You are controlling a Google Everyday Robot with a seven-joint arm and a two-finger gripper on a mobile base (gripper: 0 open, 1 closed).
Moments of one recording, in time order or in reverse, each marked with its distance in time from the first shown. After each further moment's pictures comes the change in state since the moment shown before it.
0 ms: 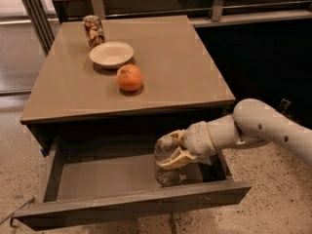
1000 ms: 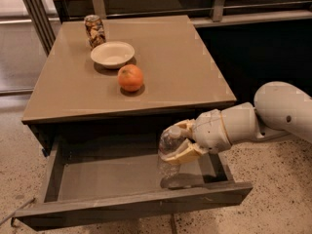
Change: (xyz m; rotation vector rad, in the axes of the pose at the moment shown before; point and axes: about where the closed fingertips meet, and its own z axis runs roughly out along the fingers) arm -0.073 0.022 -0.046 0.058 0.041 -0.003
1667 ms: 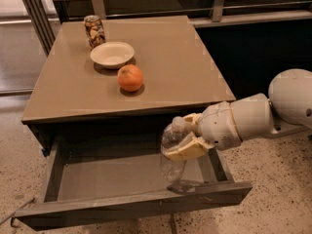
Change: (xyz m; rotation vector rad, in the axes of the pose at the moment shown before) arm -0.031 0.010 -0.027 0.034 0.024 0.139
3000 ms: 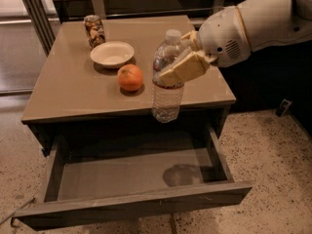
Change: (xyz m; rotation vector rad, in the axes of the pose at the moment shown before) arm -0.149 -0.060 -0.069 0.006 -0.020 -0.033
